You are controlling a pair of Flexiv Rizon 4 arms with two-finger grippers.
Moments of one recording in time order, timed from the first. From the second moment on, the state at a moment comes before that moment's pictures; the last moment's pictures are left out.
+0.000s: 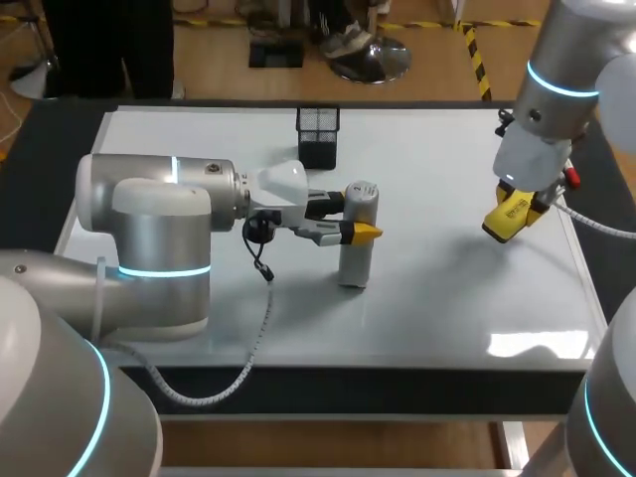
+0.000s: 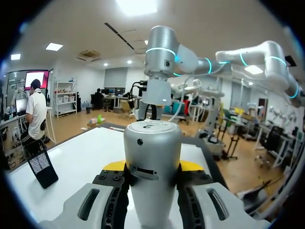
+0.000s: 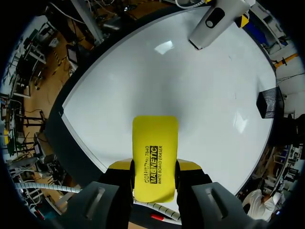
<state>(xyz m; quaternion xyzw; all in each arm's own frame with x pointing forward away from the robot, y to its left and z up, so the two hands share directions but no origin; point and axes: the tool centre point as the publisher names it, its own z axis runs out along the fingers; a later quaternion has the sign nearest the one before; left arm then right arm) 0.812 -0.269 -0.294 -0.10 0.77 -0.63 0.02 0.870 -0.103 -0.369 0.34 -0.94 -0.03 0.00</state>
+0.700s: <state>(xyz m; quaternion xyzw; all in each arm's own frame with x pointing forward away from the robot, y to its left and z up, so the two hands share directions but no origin) 0.813 -0.267 -0.290 -0.10 0.77 -0.63 0.03 0.870 -0.103 -0.369 0.34 -0.94 -0.03 0.00</state>
